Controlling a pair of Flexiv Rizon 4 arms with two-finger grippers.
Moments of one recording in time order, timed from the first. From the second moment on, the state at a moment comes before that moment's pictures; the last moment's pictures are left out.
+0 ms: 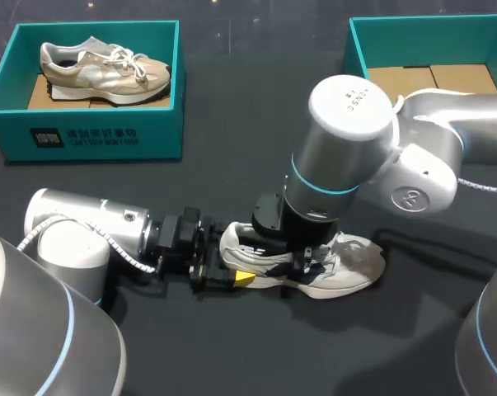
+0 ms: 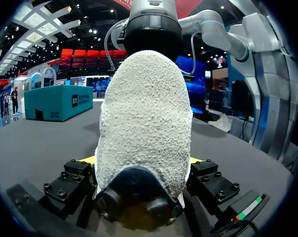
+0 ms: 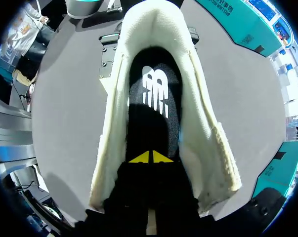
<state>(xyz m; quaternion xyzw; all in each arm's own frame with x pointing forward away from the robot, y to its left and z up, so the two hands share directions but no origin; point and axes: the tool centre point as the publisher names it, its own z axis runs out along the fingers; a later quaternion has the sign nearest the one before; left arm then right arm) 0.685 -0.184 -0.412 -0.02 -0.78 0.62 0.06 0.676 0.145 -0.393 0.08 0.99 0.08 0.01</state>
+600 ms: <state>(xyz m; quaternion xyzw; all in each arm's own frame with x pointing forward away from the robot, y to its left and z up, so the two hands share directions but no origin) 0.685 -0.184 -0.412 -0.02 -0.78 0.62 0.06 0.686 0.131 -0.362 0.04 0.98 0.18 0.03</state>
